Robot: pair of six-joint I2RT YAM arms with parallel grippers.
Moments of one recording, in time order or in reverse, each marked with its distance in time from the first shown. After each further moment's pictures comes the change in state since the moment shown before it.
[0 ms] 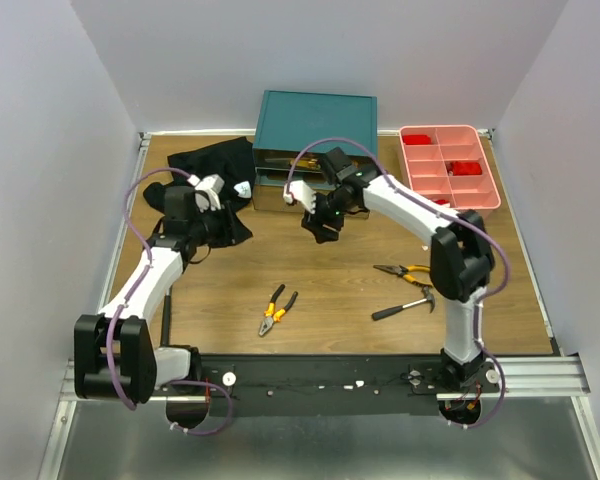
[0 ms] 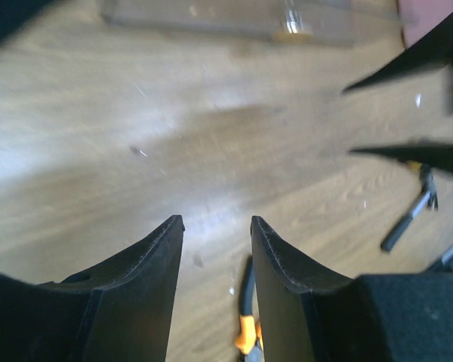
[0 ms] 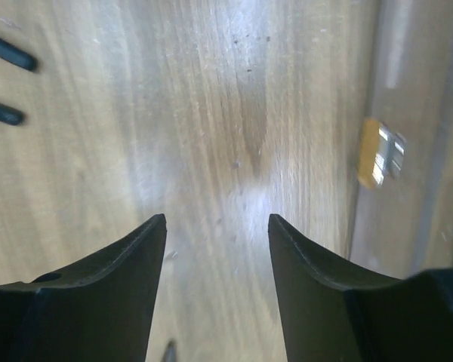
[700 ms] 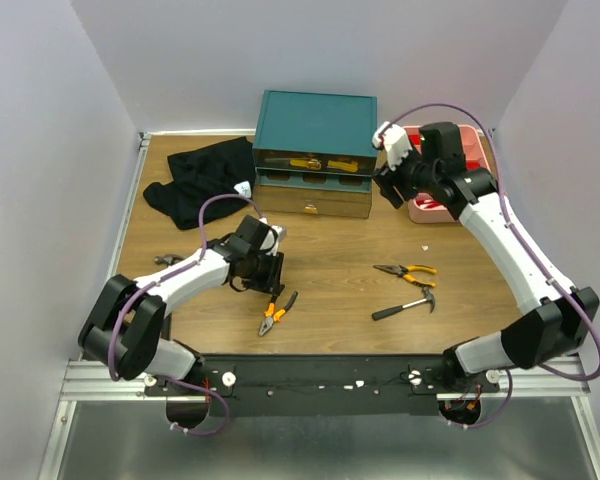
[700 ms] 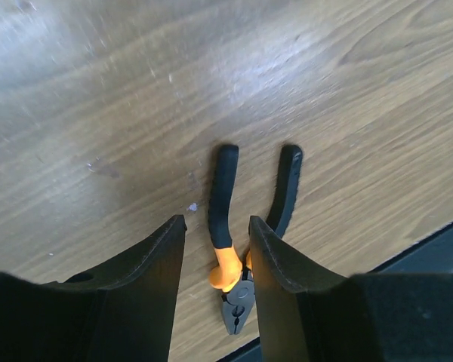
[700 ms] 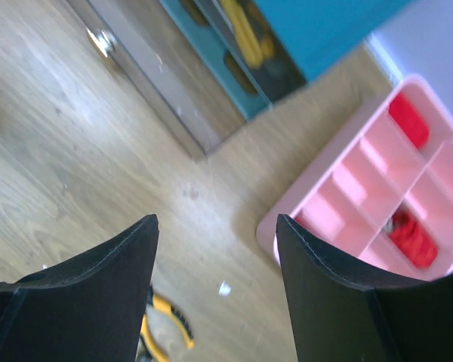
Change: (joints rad) left arm -0.478 0.150 -0.016 -0.267 -0.273 0.039; right arm -0.253 -0.593 -0.209 0.124 0.246 0.271
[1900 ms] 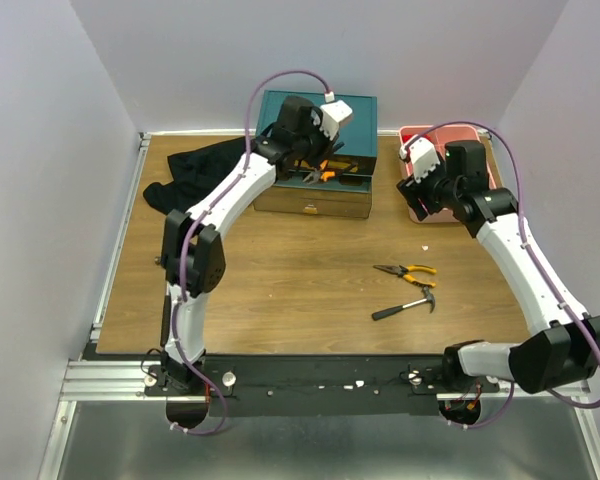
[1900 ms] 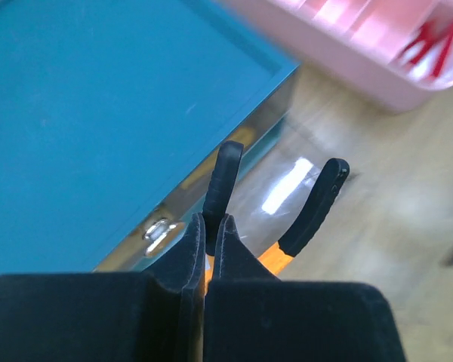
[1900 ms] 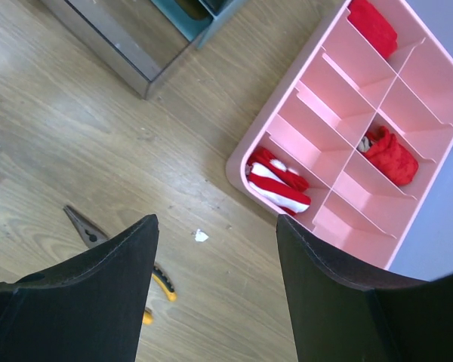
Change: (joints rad) left arm 0.014 0.621 1.200 0.049 0.052 0.489; right arm -0.138 -0.162 -0.219 0.028 0.079 0.000
